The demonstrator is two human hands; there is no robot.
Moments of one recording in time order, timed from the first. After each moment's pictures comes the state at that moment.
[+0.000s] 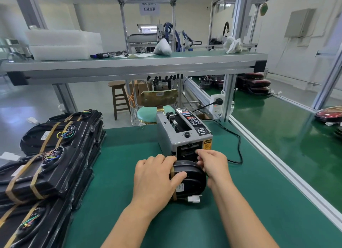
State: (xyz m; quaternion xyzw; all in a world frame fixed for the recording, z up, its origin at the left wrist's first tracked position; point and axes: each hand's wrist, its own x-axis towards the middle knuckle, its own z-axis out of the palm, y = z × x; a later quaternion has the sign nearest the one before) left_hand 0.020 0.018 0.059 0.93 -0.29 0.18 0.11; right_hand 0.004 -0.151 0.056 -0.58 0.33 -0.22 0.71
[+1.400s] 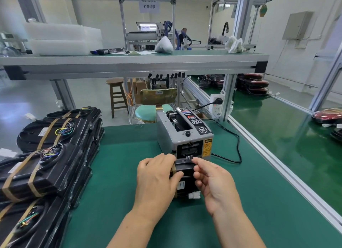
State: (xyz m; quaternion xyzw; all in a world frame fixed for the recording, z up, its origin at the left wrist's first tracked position) left_hand 0.007 0.019 0.058 0.88 -0.31 0.22 0.28; right_hand -0.051 -0.109 0.073 -0.45 0.27 -0.19 0.83
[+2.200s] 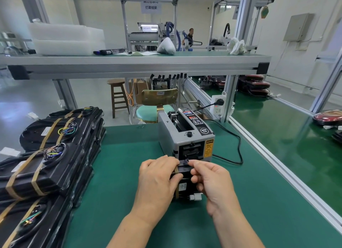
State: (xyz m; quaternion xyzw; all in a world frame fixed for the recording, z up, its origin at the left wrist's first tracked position) left_hand 0.005 0.025 0.057 0.85 -0.35 0.23 0.32; right_hand -0.051 -0.101 0.076 -0.55 0.26 -0.19 0.77
